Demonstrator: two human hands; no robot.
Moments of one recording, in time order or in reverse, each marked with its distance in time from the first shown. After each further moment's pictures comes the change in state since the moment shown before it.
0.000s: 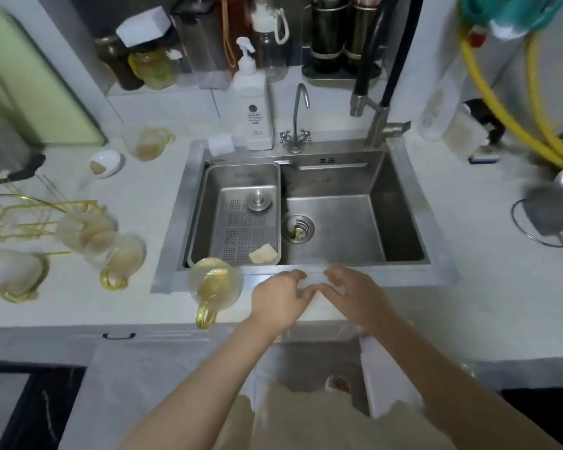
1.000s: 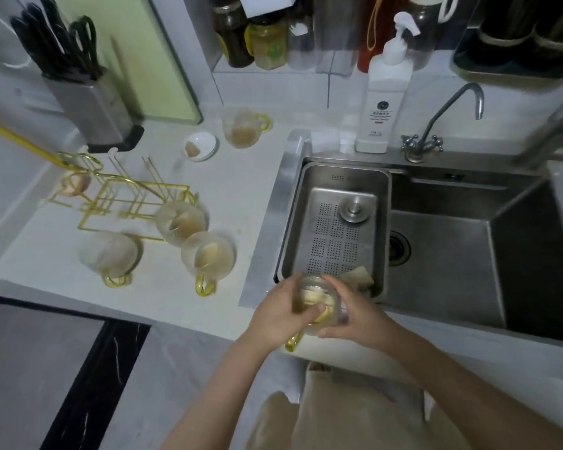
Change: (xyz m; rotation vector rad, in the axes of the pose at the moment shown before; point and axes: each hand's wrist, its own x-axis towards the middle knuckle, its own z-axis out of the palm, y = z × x) left_hand 0.018 -0.176 -0.071 -0.498 -0.015 -0.126; right_hand 0.107 -0.114 0.110 0.234 -0.541 -0.265
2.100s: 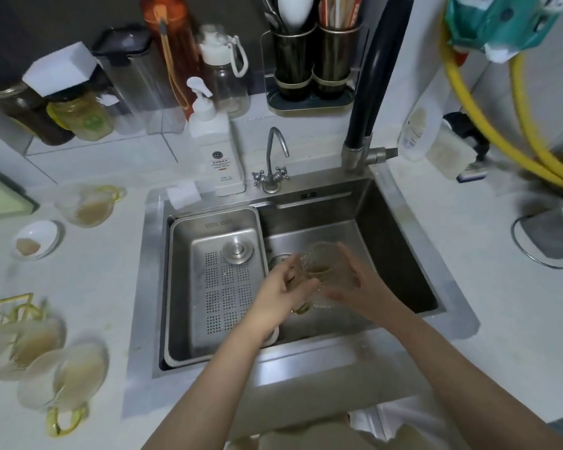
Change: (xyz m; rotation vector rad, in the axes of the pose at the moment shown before) left_hand 0.109 0.152 0.095 -0.475 -0.341 0.152; right_hand -0.097 0.049 -0.160 0.311 0.607 0.146
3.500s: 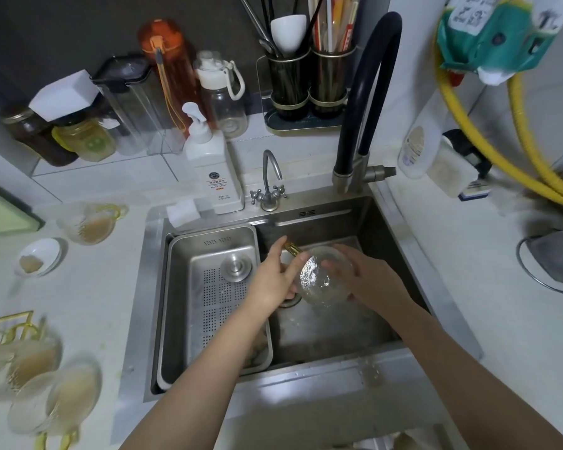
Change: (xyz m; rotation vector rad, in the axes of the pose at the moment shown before) left_hand 0.049 0.047 0.002 0.255 0.223 -0.045; right_hand 0.040 -0.011 -0.043 -0.392 0.078 0.008
